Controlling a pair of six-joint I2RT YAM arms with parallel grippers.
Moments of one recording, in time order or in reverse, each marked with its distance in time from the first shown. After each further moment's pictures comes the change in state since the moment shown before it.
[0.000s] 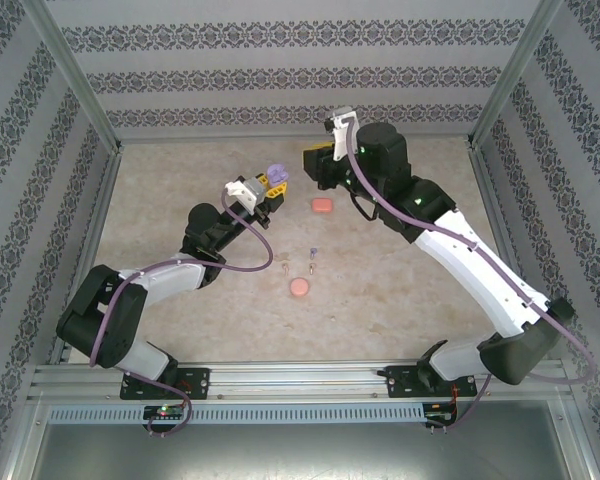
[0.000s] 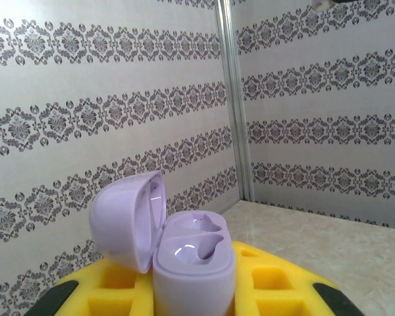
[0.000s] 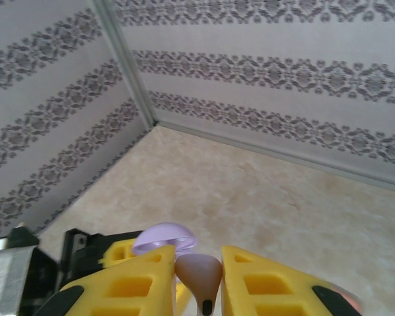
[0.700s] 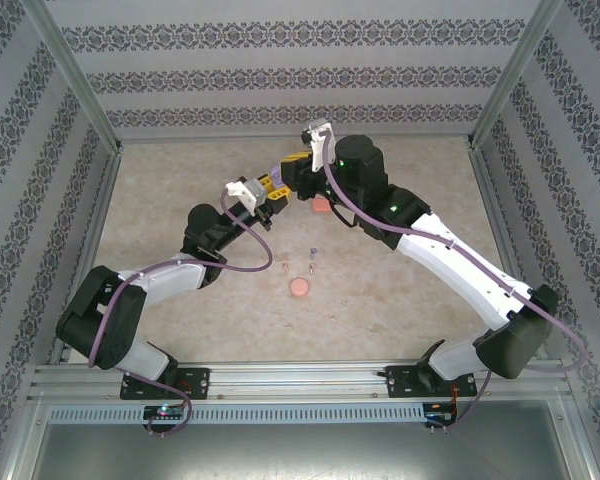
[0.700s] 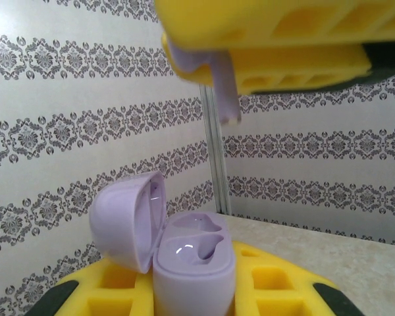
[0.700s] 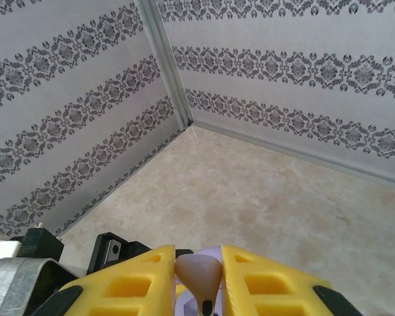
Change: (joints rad) left arm -0.013 -0.012 0.008 0.015 0.066 -0.044; right arm 0.060 0.048 -0.077 0.155 -0.040 0.016
